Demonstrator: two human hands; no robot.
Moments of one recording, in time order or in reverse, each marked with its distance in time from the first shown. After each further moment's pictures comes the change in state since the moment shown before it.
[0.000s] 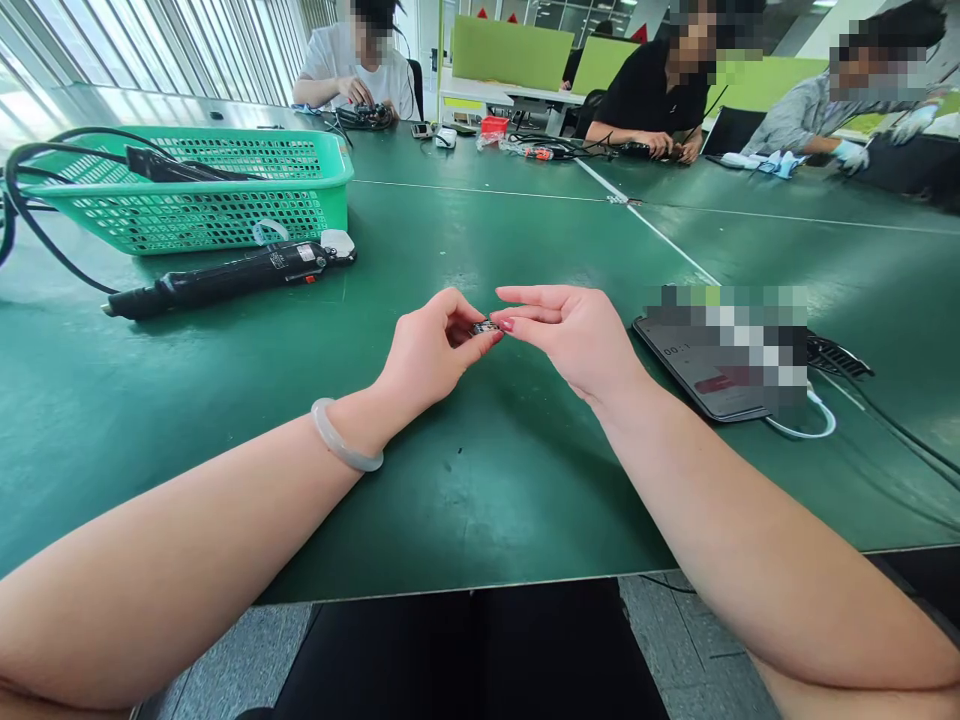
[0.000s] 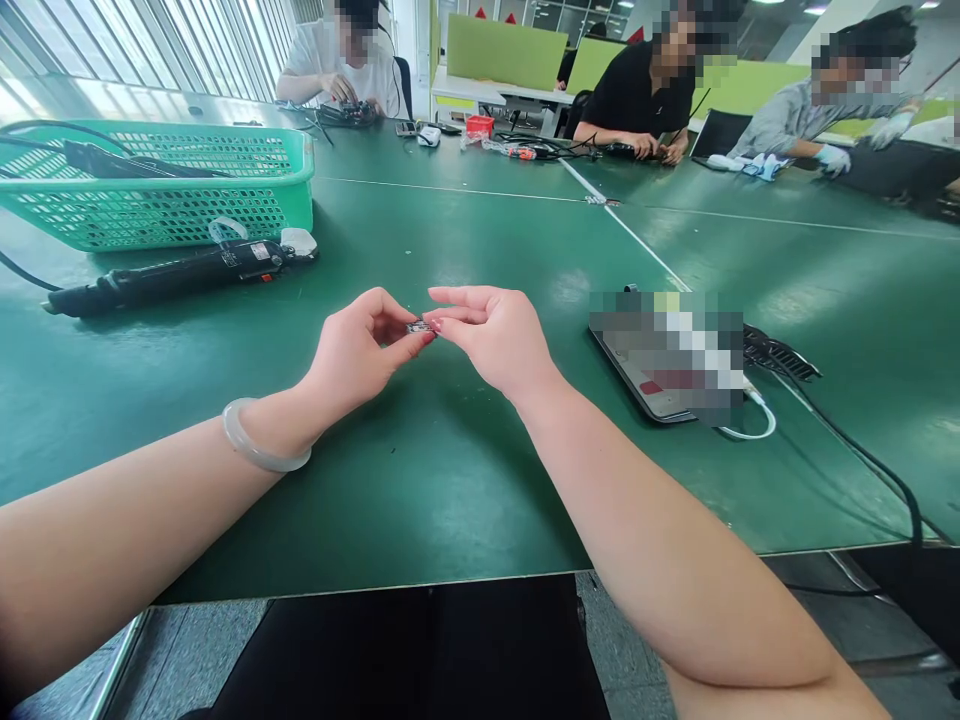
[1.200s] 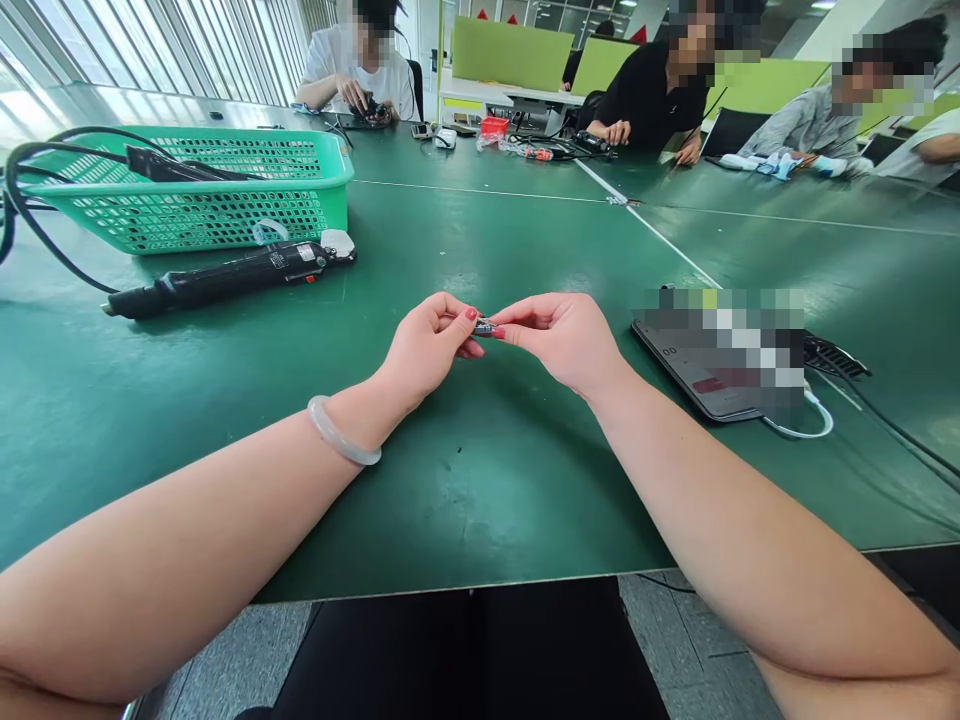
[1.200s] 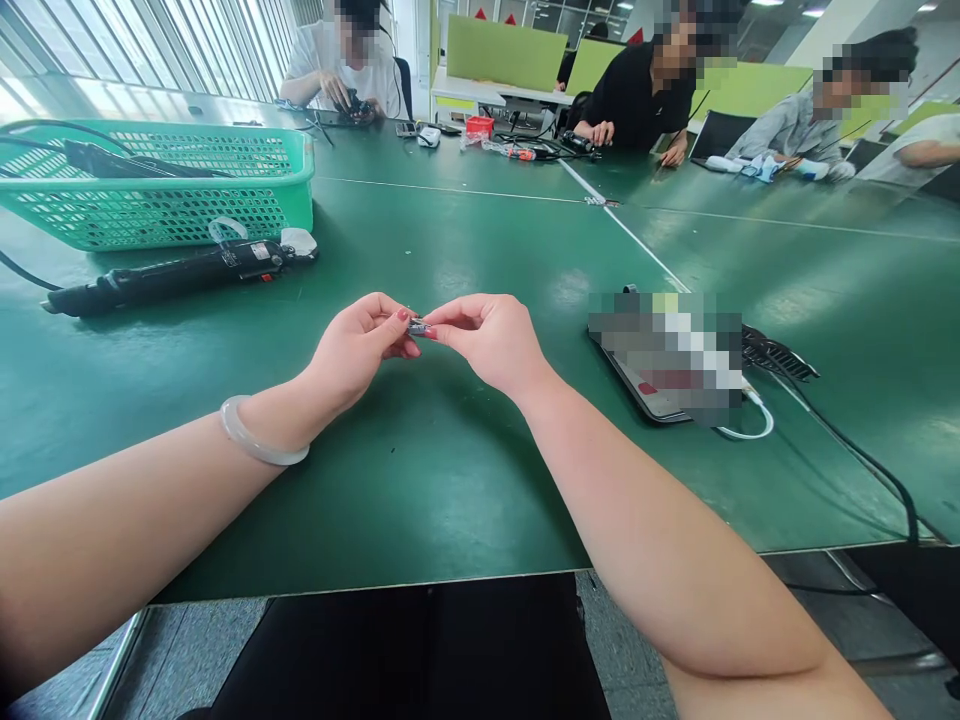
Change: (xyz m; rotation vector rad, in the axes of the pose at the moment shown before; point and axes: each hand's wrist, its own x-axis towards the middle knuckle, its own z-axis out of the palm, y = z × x) left_hand 0.007 -0.005 0.005 -0.506 -0.035 -0.271; right_hand 0.007 0.012 0.000 -0.070 -0.050 -0.114
